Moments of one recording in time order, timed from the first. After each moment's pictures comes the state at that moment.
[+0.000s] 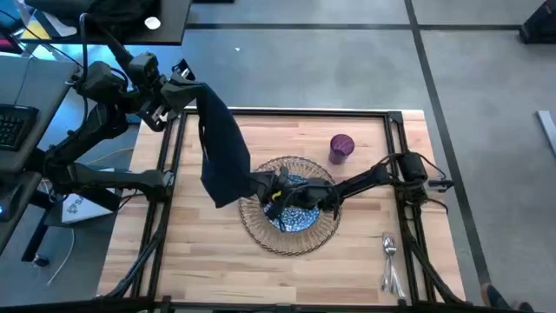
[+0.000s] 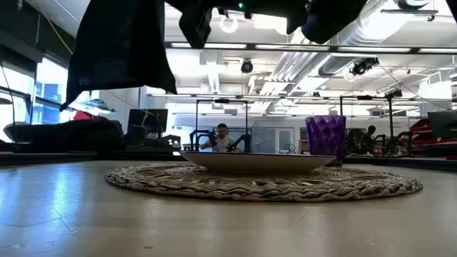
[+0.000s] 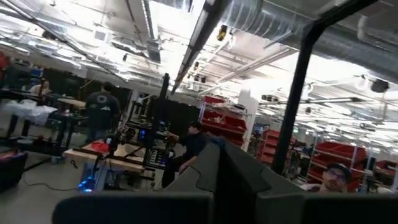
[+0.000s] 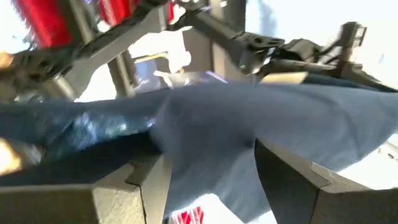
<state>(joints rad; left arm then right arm) 0.46 0.97 1.38 0.02 0.46 -0.46 0.20 2.02 1.20 1.21 0.37 -1.50</state>
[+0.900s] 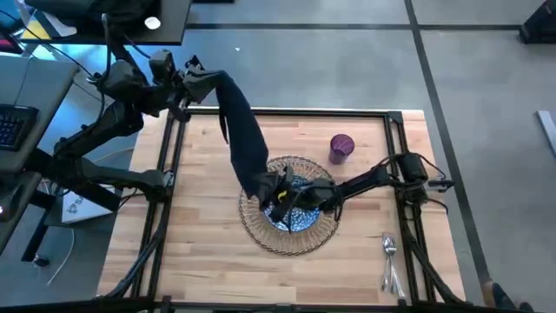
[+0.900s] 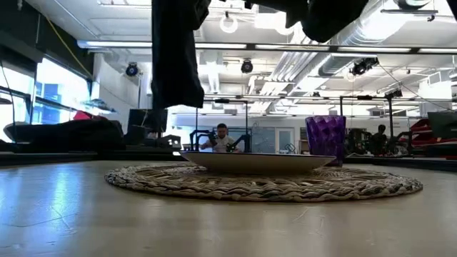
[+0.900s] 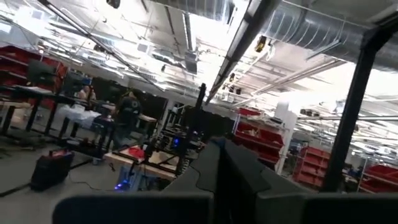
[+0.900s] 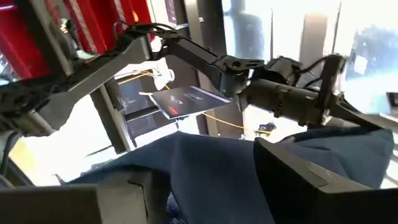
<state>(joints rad) 0.42 1.05 1.38 0.08 0.26 -0.42 0.20 2.02 1.21 1.29 0.37 -1.43</state>
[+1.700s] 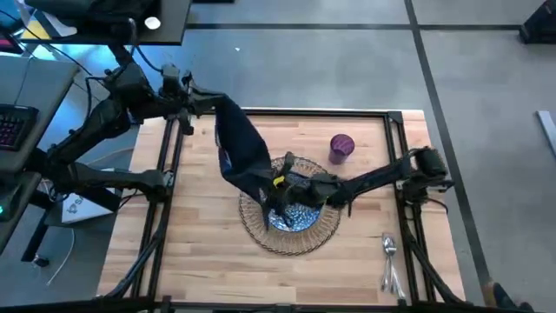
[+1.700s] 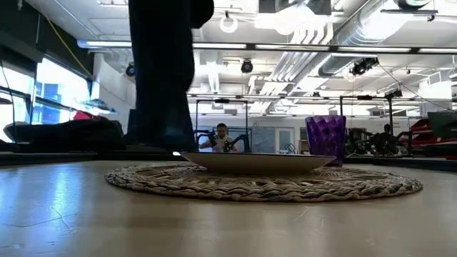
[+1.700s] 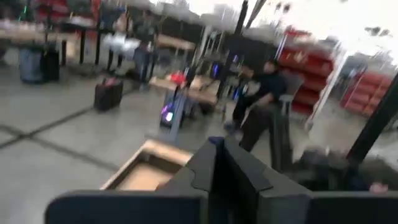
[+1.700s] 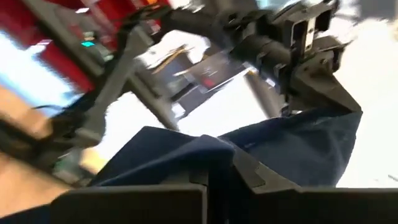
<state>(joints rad) 0.47 0.97 1.38 -0.48 0.26 -0.22 0.22 1.80 1.28 0.71 0.46 -0.98</state>
